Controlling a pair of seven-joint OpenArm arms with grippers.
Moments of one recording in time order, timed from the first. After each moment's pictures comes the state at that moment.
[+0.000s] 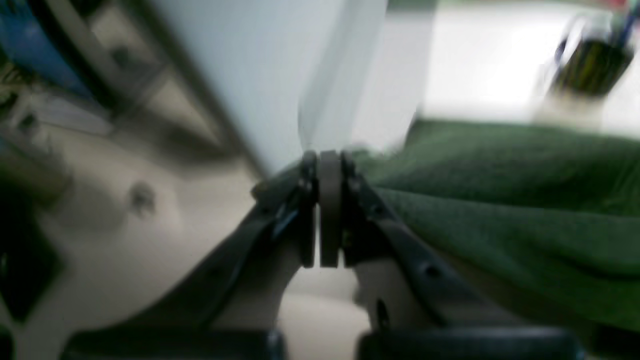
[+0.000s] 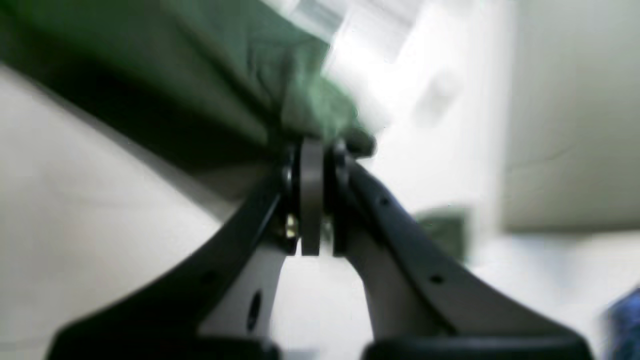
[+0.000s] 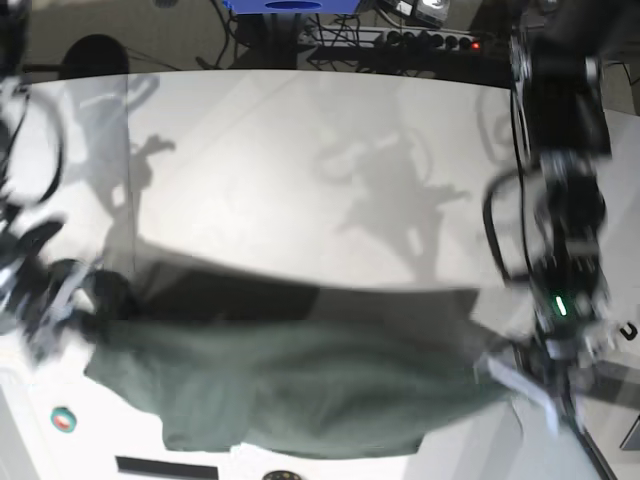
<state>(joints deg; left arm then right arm) -13.2 -18.0 -1.5 91.5 -3.4 7.7 43.6 -2.3 22.6 6.5 102.5 15.4 22.2 -45.1</state>
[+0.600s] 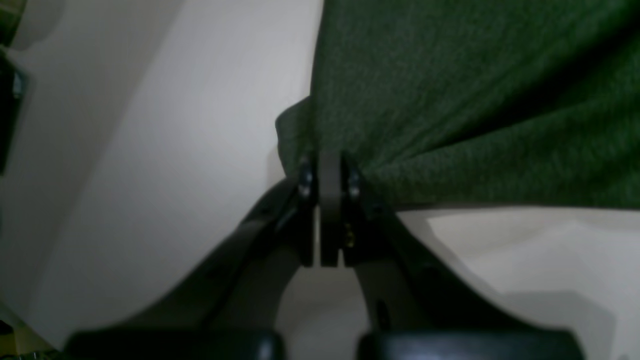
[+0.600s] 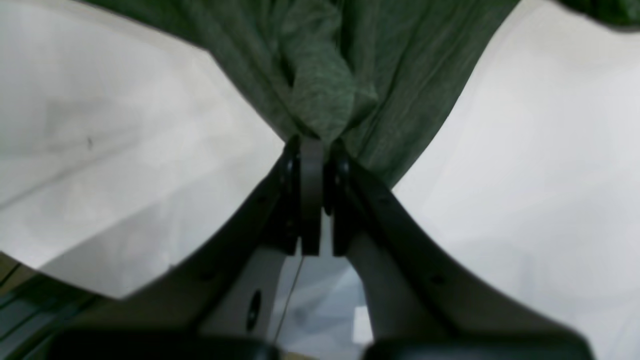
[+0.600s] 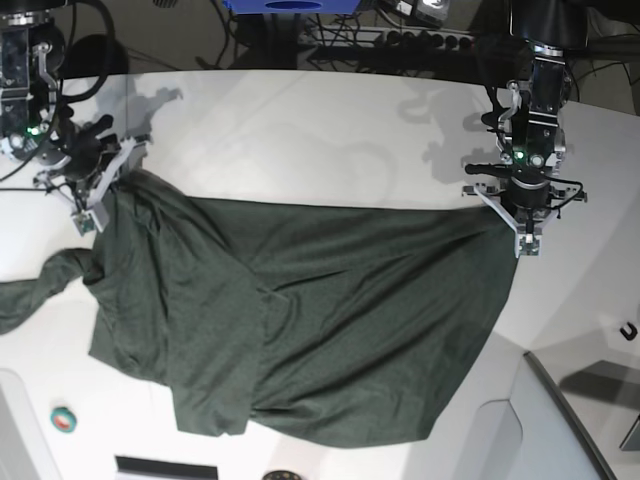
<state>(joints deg) 7.8 -18.8 -1.6 77.8 1.6 7.4 26.8 -15.1 16.5 6.4 90.6 15.1 21.7 -45.0</state>
